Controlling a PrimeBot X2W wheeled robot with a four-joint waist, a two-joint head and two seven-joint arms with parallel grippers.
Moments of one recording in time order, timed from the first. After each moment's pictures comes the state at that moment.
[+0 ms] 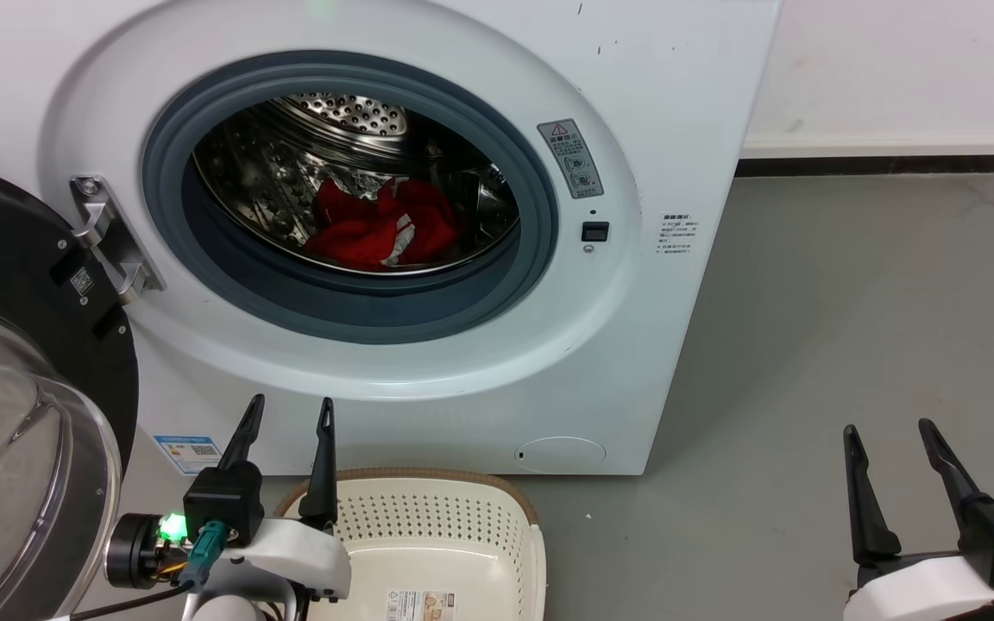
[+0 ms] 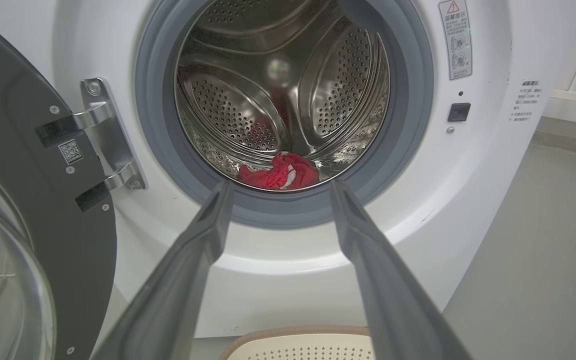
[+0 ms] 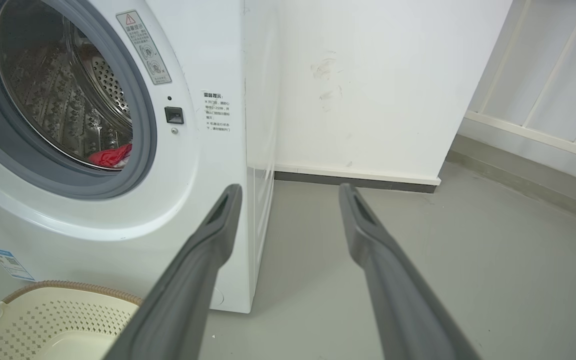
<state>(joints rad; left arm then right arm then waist) -0.11 0.10 -0.07 0.26 -0.07 -0.01 -0.26 0.10 -0.05 -0.10 -0.05 -0.02 0.13 -0.12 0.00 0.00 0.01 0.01</state>
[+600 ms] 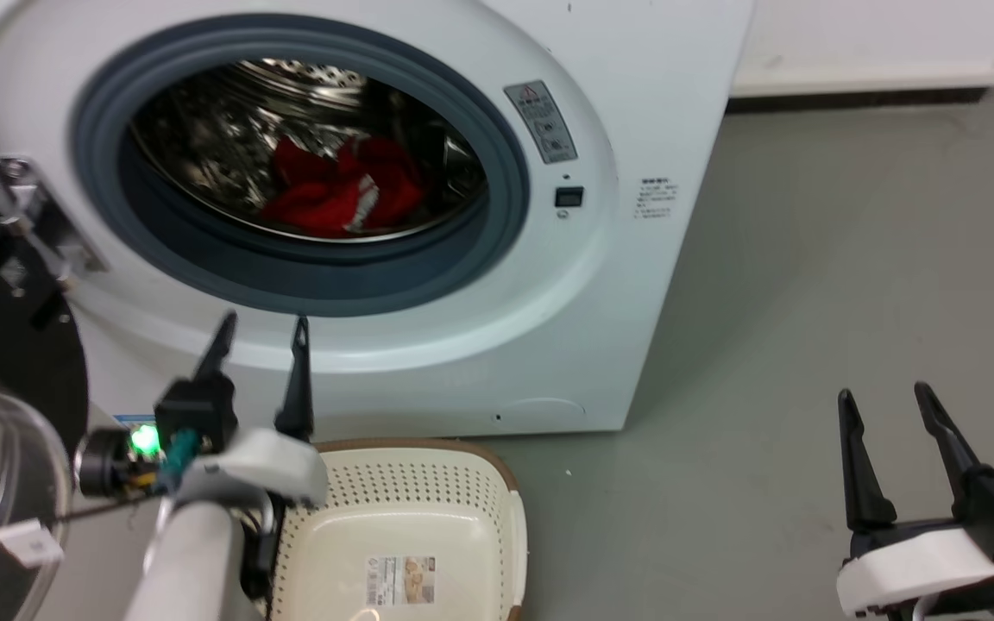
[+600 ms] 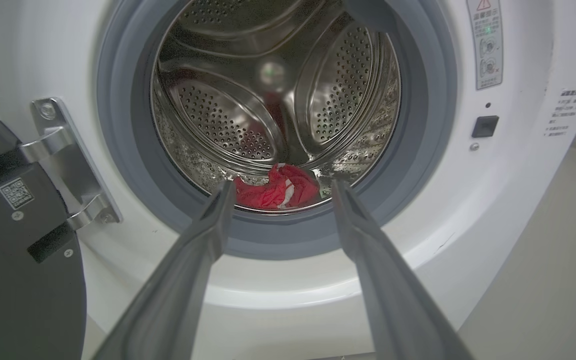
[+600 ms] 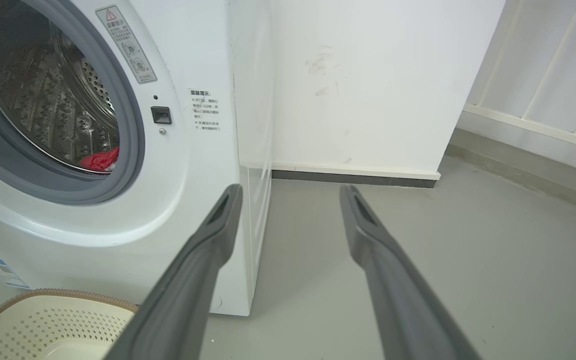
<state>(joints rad) -0.26 0.12 -0.04 0.35 -0.08 -0.02 -0.26 0.06 -0.05 -0.08 -0.06 -0.01 0.13 -0.13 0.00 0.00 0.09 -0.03</state>
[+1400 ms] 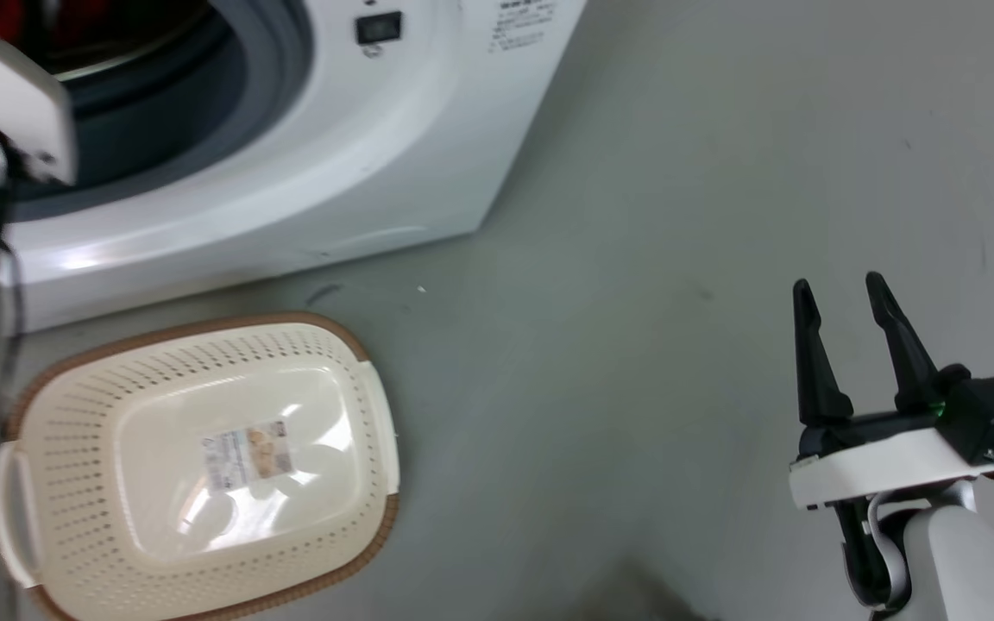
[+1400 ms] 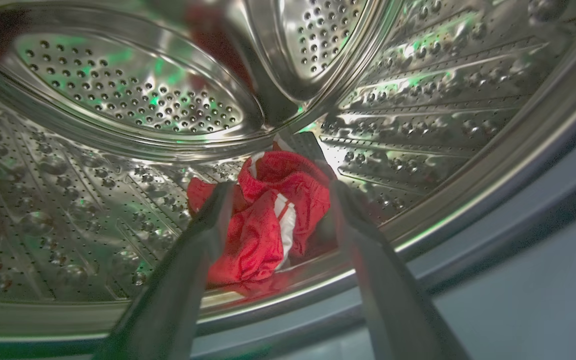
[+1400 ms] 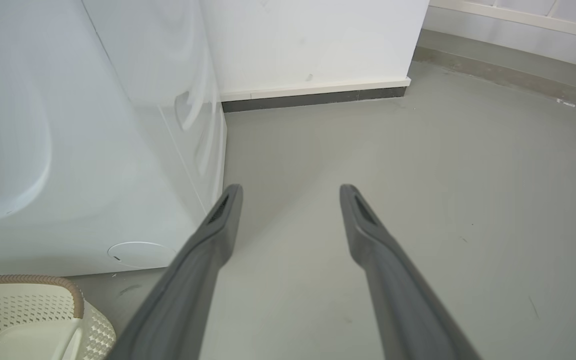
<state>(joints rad) -0.95 0.43 -0.05 0.63 -0.03 -0.09 0.06 -0.19 -0.05 0.00 0.12 0.14 0.13 -0.26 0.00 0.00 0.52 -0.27</state>
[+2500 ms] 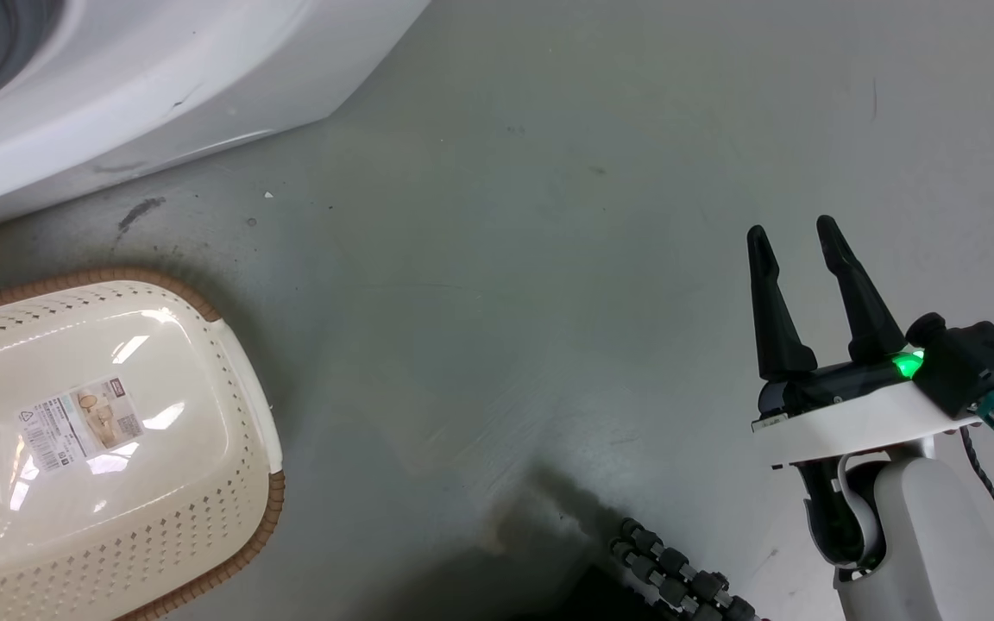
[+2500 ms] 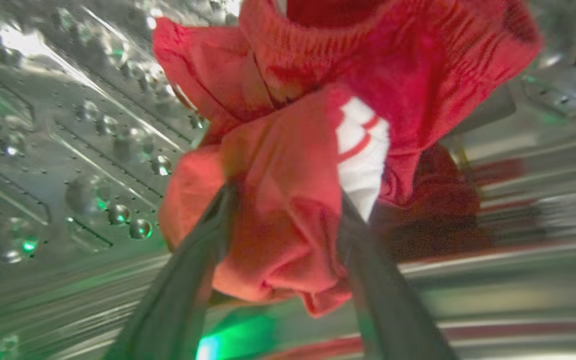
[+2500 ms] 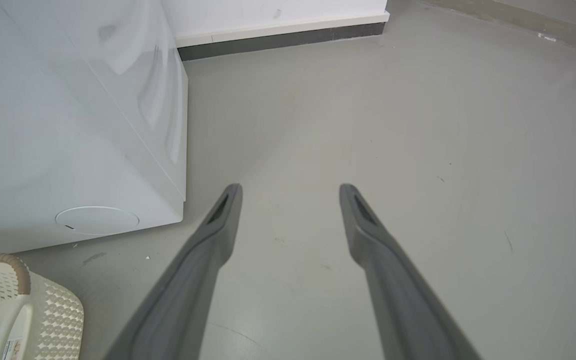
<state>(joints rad) -1.23 0.85 -0.17 0.46 -0.15 -0.09 0.90 -0.30 -0.05 0.11 0.14 0.28 0.13 -0.26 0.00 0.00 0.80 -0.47</state>
